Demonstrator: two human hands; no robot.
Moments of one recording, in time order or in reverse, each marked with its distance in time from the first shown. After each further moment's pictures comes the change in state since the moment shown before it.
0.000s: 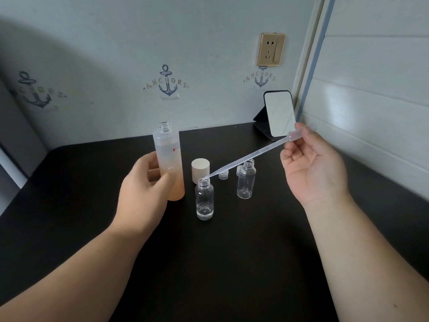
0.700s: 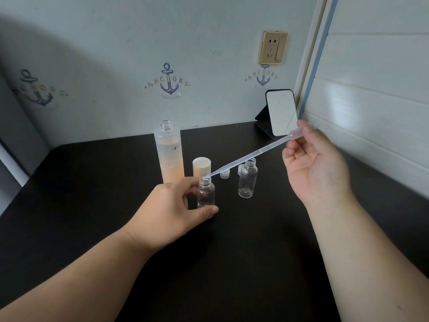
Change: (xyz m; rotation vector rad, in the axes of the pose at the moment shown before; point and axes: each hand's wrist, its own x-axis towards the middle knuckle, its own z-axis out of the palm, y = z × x) left_hand -0.018 0.008 0.007 0.296 -0.444 0.301; right_hand 0.003 0.002 -0.002 -0.022 -0.011 -0.029
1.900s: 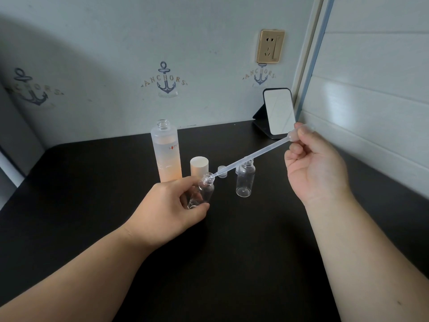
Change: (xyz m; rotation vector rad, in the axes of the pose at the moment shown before) left_hand 0.002 -0.004 -0.001 0.009 -0.030 0.027; right_hand 0.002 -0.002 -0.002 -0.010 0.101 0.001
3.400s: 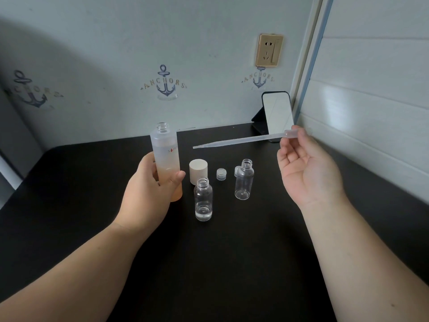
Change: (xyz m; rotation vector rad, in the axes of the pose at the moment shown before) left_hand 0.020 -0.027 0.000 -0.169 0.375 -0.334; right_hand 0.000 0.005 0.000 0.071 -0.040 0.057
